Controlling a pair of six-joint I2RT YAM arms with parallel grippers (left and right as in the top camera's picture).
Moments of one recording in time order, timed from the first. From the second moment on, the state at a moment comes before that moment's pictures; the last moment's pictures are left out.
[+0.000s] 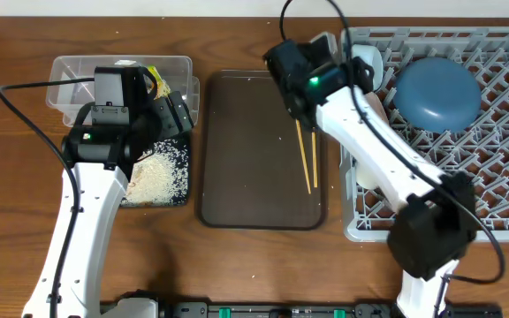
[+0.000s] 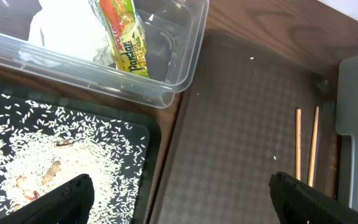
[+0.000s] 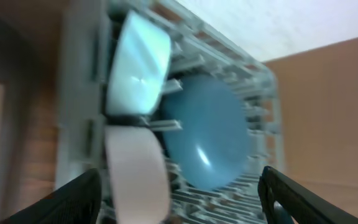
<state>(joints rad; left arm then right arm) -0.05 1.36 1.23 -0.78 0.09 -0.41 0.56 1.98 1.81 -1.01 0.88 0.15</state>
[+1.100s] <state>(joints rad) -0.05 1.36 1.23 -0.78 0.09 -0.41 0.52 2.23 1.75 -0.99 0.04 0.24</state>
